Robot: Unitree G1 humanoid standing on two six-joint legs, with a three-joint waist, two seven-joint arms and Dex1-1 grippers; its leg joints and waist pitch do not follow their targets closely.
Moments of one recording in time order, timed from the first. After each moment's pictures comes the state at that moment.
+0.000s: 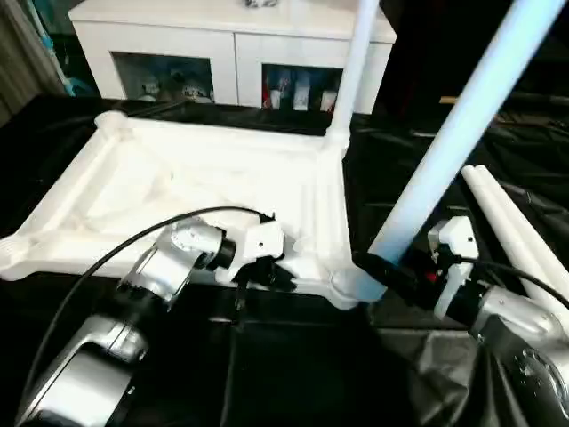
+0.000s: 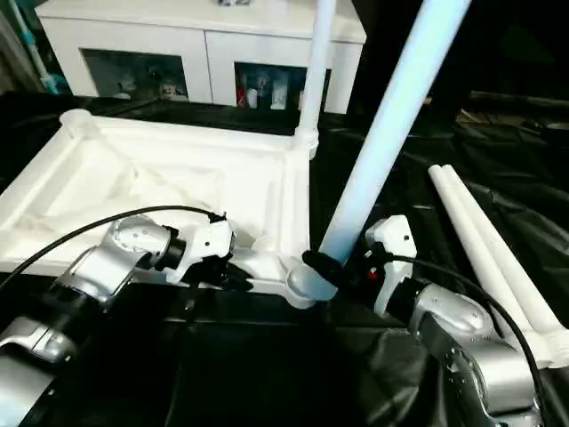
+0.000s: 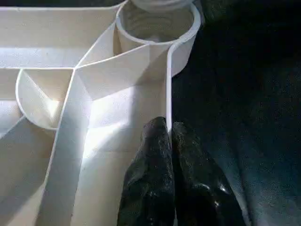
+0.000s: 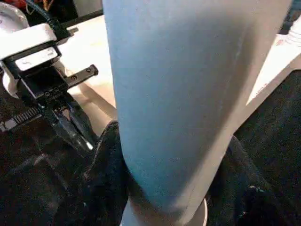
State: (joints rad) left arm -0.62 0.40 -0.39 0.44 0.09 0.15 -1.32; right arm -0.06 -0.47 -0.02 -0.27 0.48 0.52 0.68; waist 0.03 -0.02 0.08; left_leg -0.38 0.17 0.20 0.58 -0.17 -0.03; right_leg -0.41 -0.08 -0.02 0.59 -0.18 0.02
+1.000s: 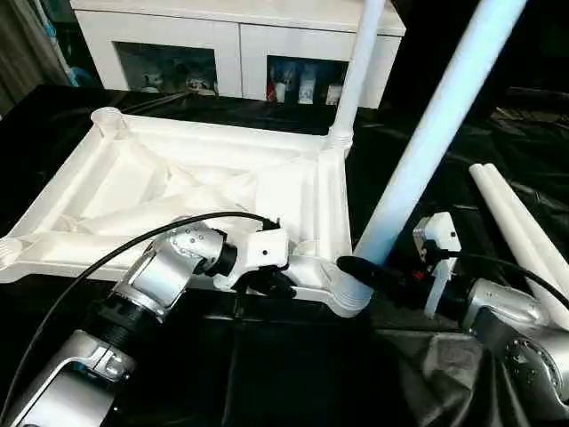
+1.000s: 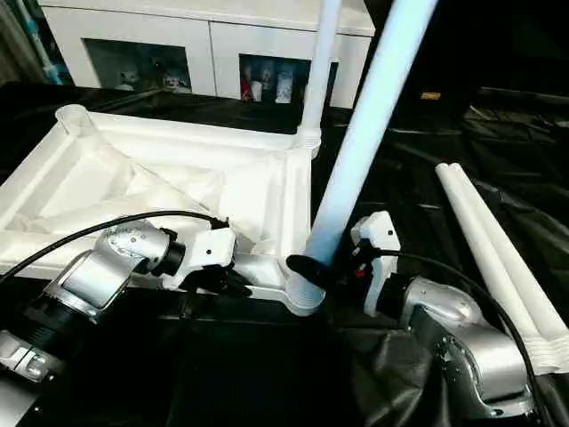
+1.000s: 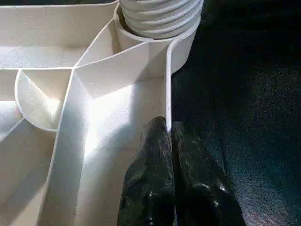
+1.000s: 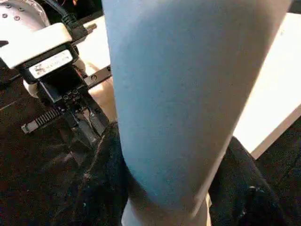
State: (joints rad) left arm -0.60 0.42 -0.42 0.32 0.10 0.19 -1.30; right arm -0.11 -0.47 0.02 -0.27 0.52 0.60 0.72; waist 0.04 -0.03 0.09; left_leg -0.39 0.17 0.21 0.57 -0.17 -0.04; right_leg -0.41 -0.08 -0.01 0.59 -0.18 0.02
